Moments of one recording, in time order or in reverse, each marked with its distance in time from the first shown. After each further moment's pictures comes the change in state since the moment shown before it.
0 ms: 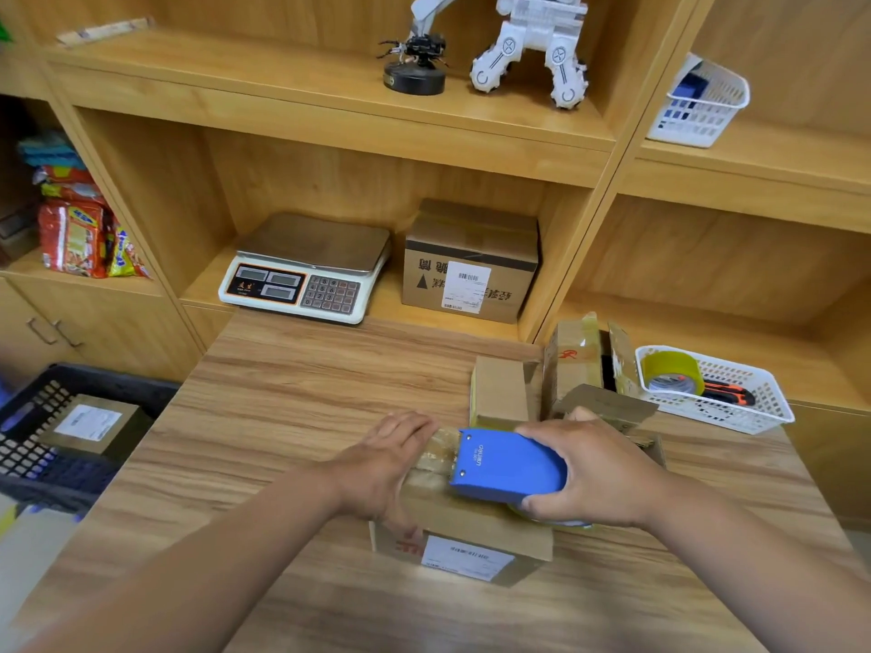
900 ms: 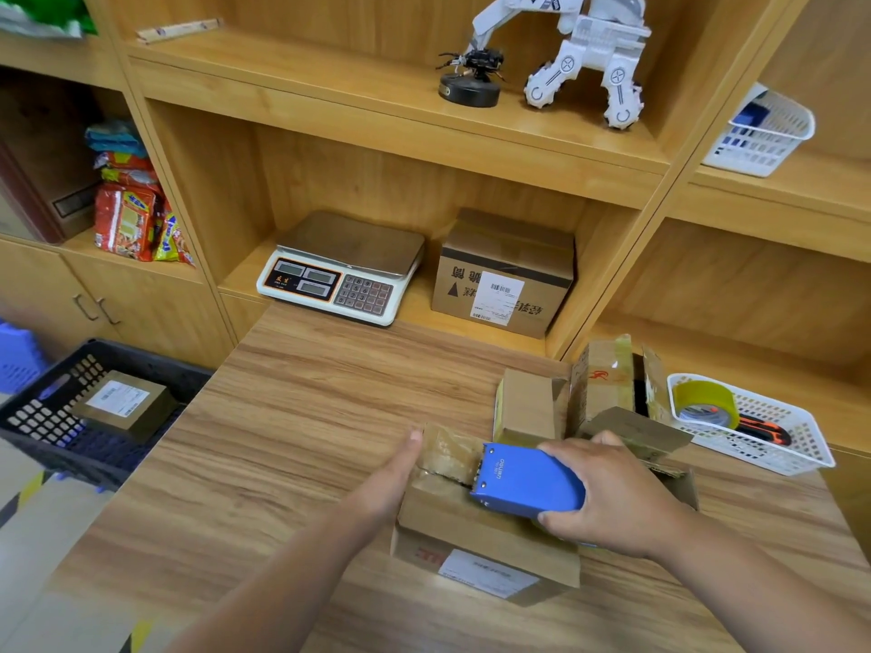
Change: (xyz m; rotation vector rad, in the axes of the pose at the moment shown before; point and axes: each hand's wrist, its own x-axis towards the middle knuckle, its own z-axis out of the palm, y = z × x) left_hand -0.024 0.012 0.023 -1.480 0.188 -0.544; right_hand 0.012 -0.009 0.017 0.006 0.038 0.035
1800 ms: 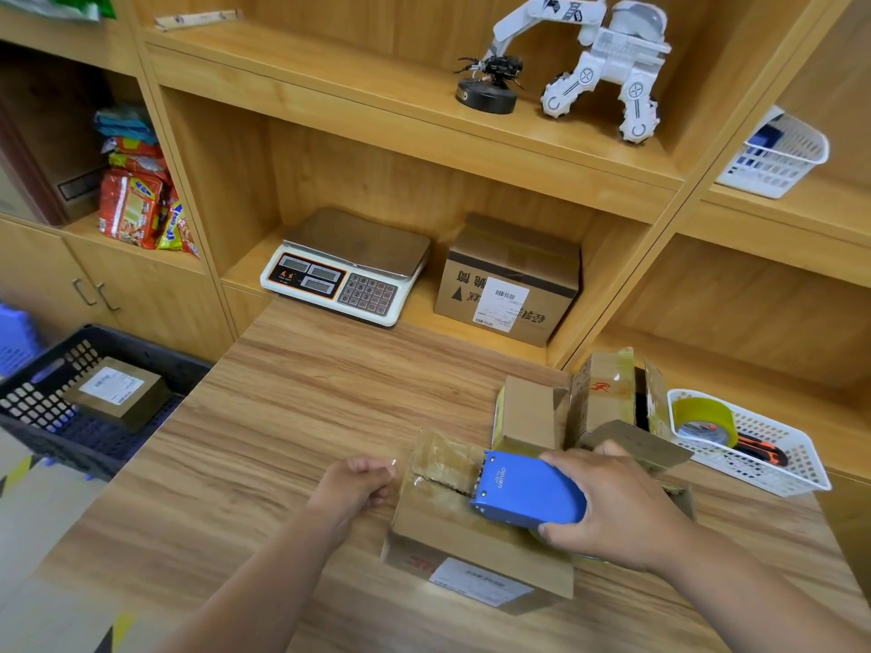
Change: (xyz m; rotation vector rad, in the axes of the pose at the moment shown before) left_hand 0.014 -0.020 -0.035 -0.177 0.321 -0.003; right_hand 0.003 -0.008 -0.009 -0.110 -0.031 -0.004
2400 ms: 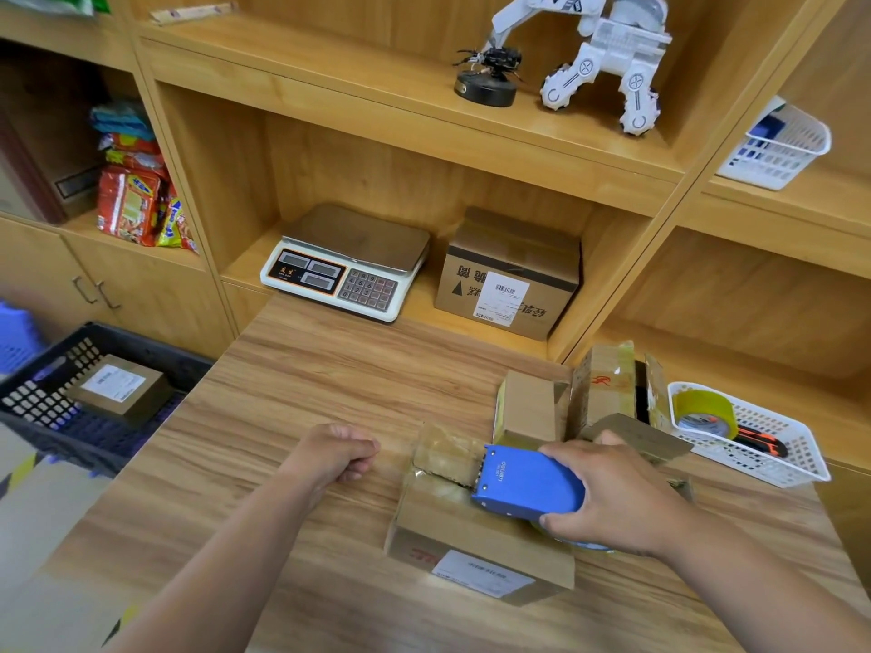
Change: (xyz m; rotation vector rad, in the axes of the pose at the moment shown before) left_hand -0.005 0.043 -0.026 0.121 -0.004 0.040; right_hand 0.003 -0.001 -0.005 0.009 -0.045 0.009
